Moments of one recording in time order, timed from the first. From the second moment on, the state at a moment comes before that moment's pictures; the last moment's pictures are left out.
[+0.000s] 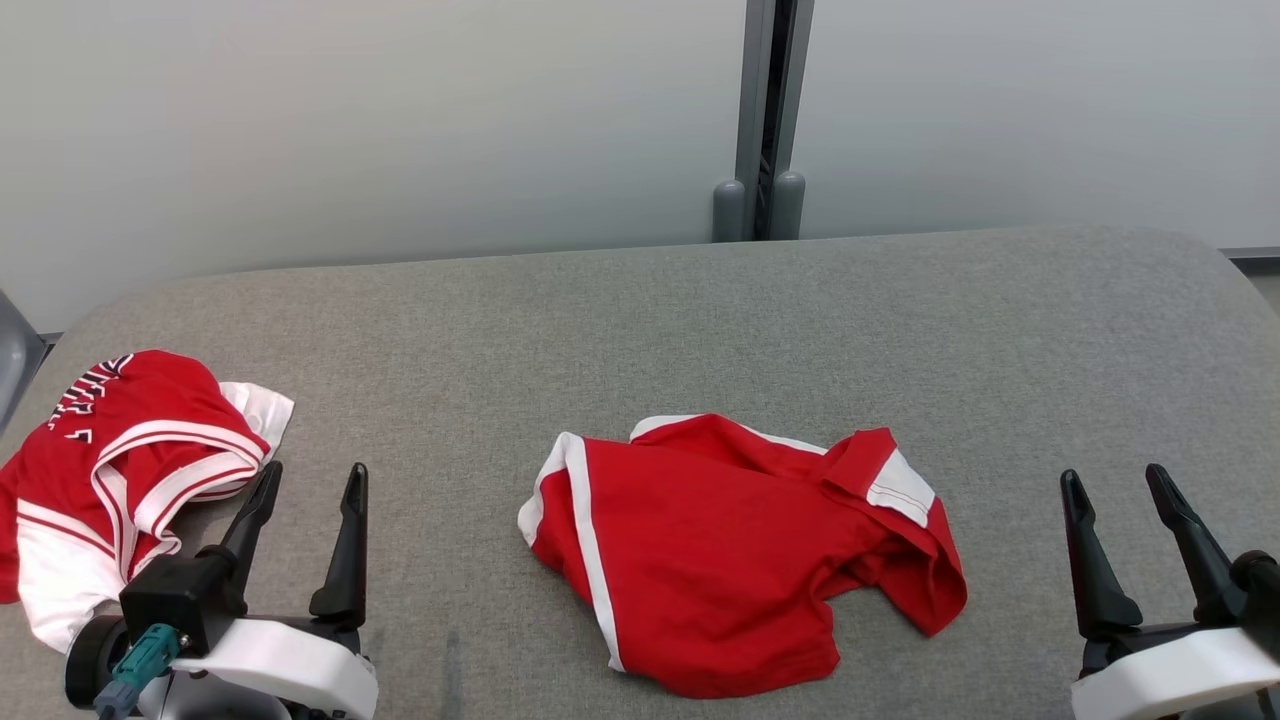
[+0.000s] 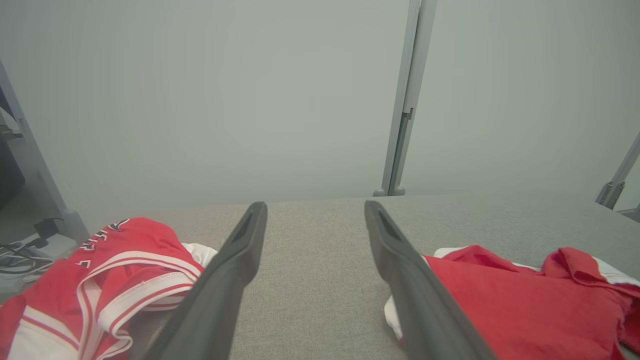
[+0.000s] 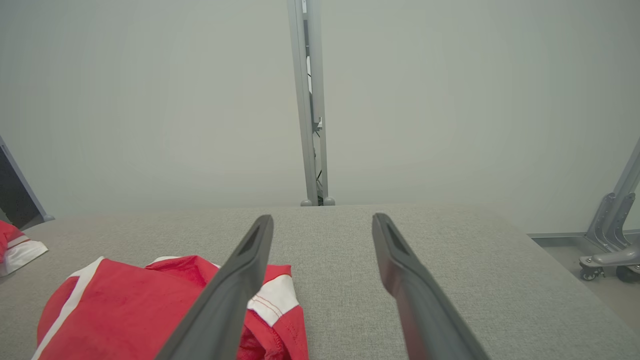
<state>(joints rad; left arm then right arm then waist) -0.03 0.43 -0.37 -0.03 -0.56 0.27 -0.15 0.09 -0.05 -0.08 -0.12 0.17 0.13 0.00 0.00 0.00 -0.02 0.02</state>
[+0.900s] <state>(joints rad) -0.12 0.39 -0.40 -0.02 -0.56 0.26 -0.19 0.05 -0.17 0.42 0.02 0.18 0.13 0.13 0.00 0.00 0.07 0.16</state>
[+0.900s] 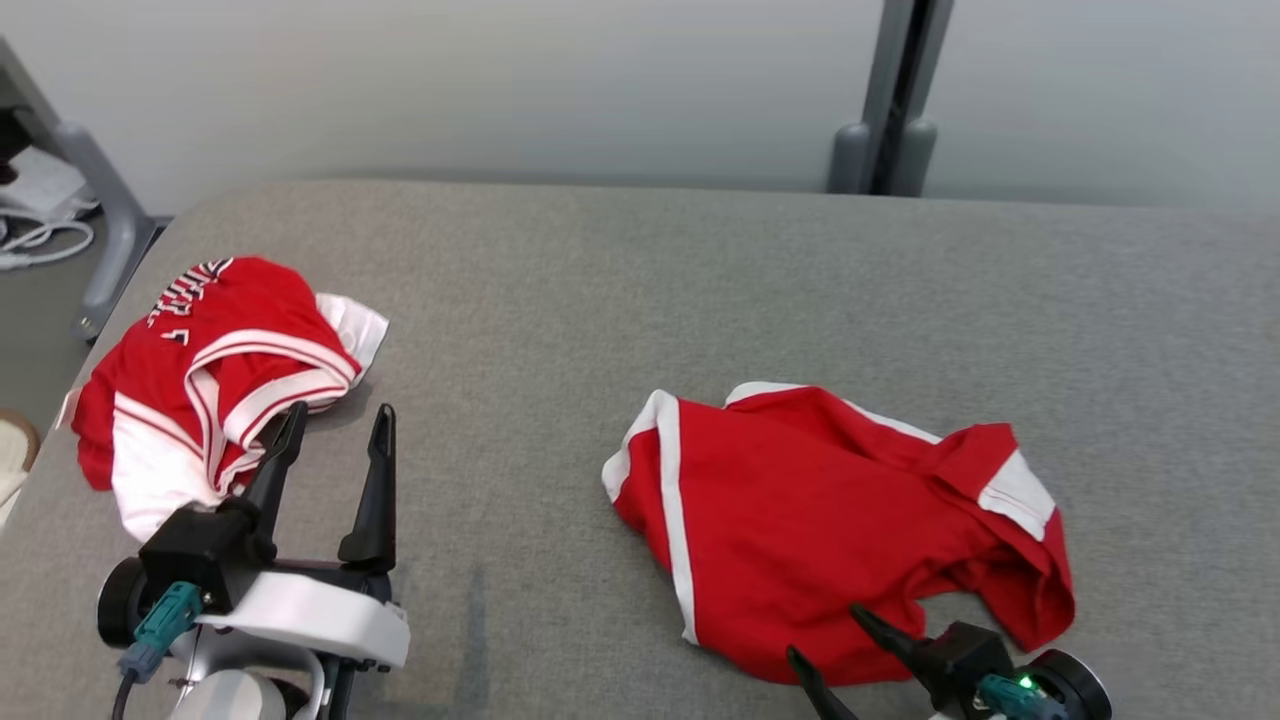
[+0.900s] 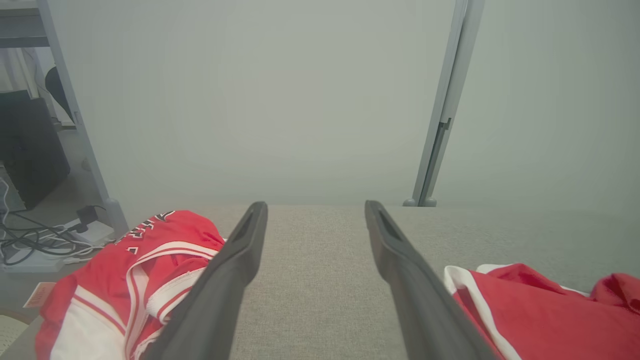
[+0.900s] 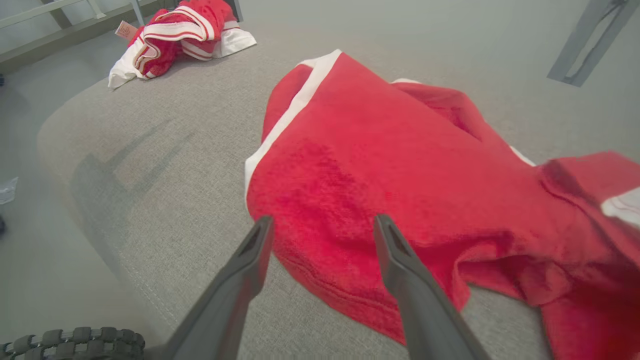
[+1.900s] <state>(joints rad) -0.22 0.34 -0.38 0.05 -0.54 0.23 -0.25 -0.07 -0.25 0.39 -0.20 0.70 0.13 0.46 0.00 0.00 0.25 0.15</state>
